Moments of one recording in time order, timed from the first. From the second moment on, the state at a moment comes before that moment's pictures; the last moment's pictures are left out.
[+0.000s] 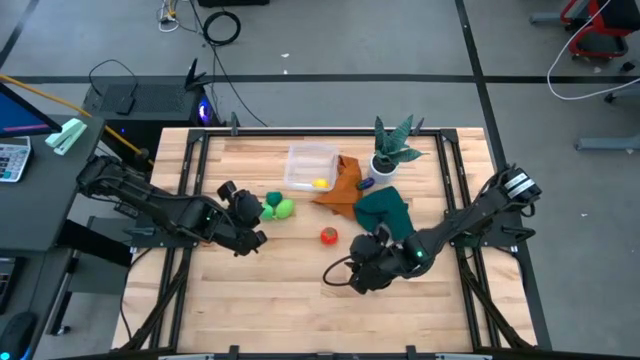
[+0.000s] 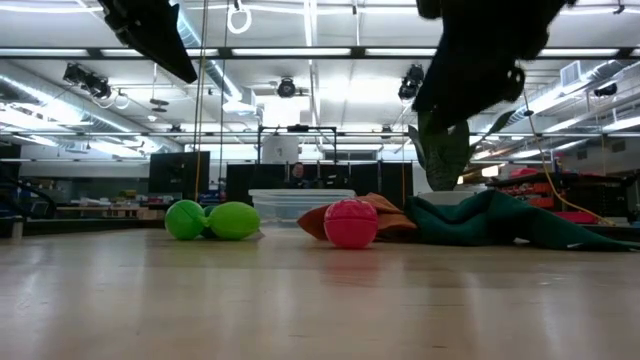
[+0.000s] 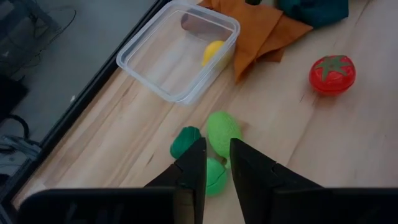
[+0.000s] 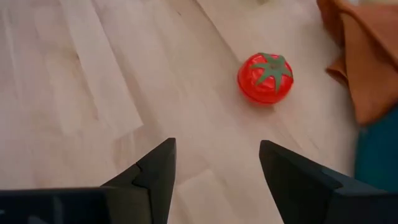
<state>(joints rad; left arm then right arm) -0.40 1.24 1.04 -0.95 -0.79 -0.72 0.49 1.62 1.09 -0.48 0.48 0.84</state>
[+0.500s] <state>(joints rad) -0.42 1.24 1.04 -0.72 -0.58 -0.33 0.30 1.62 0.95 -0.28 0.48 0.57</state>
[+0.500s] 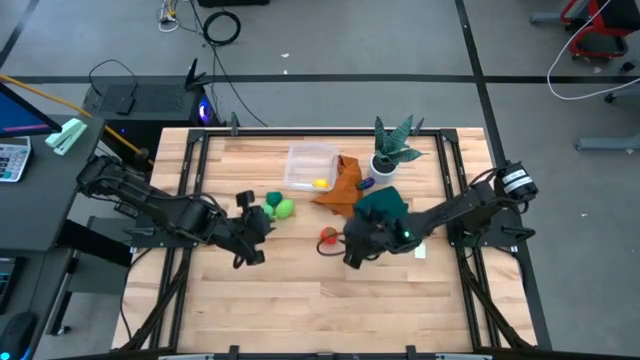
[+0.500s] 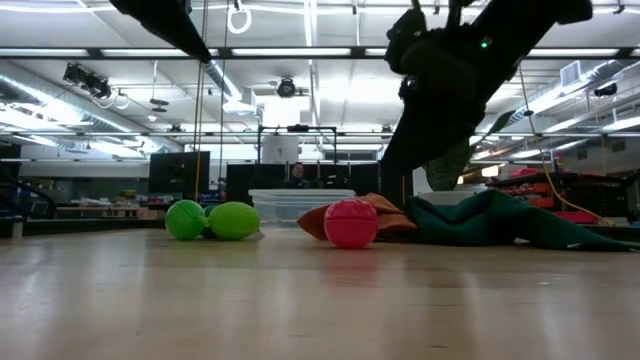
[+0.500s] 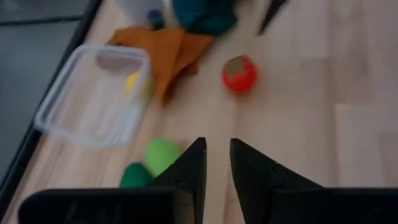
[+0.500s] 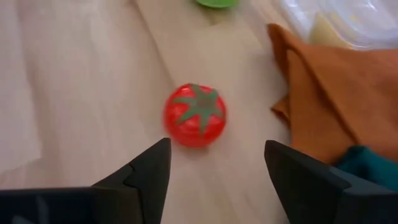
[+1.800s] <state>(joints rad) -0.40 1.24 1.04 -0.69 -0.45 -0.33 0.18 1.76 0.95 -0.07 0.25 0.36</state>
